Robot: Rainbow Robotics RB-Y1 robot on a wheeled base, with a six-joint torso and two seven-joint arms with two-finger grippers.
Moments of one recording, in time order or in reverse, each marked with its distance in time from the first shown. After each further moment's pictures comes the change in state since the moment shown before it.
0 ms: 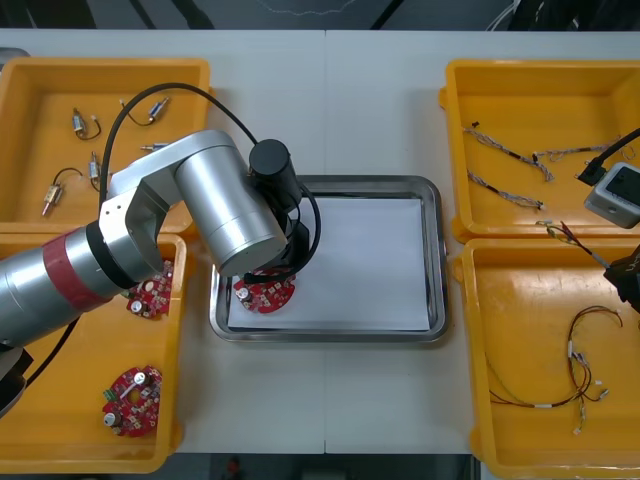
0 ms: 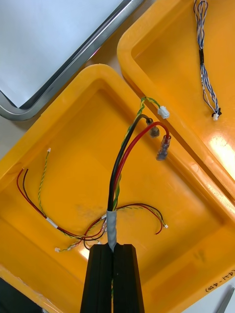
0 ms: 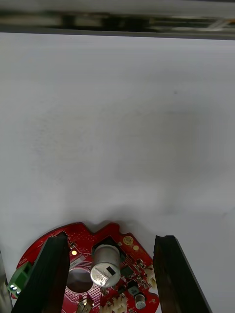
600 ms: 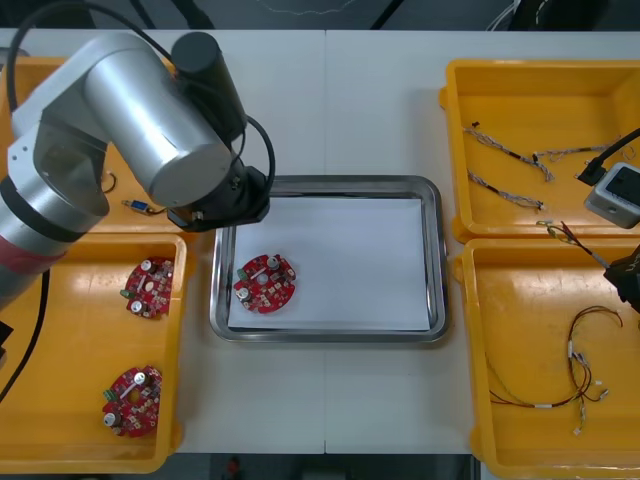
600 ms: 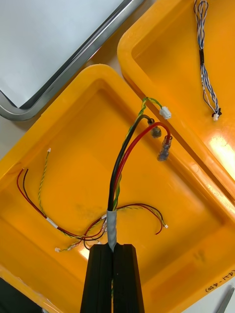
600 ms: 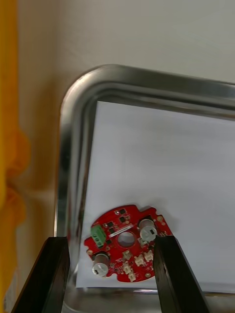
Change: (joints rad) right arm 0.000 0.000 0.000 -0.001 0.000 0.000 0.000; left arm -0.001 0.060 0.281 -0.137 0.087 0.264 0.000
